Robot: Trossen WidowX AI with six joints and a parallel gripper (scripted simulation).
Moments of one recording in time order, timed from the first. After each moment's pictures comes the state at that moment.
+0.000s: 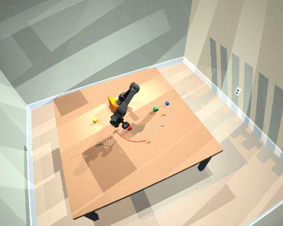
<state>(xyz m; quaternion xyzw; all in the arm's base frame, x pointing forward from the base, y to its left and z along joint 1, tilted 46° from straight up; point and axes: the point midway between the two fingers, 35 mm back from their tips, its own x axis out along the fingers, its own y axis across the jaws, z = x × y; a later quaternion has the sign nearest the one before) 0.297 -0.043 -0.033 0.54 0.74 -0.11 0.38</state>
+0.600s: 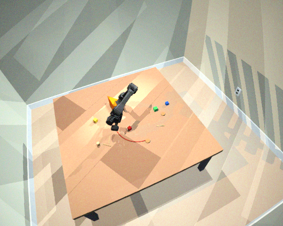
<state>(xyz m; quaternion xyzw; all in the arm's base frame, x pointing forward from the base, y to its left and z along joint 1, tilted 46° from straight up) 0.290 -0.061 -0.051 0.66 0.60 -0.45 0.08</state>
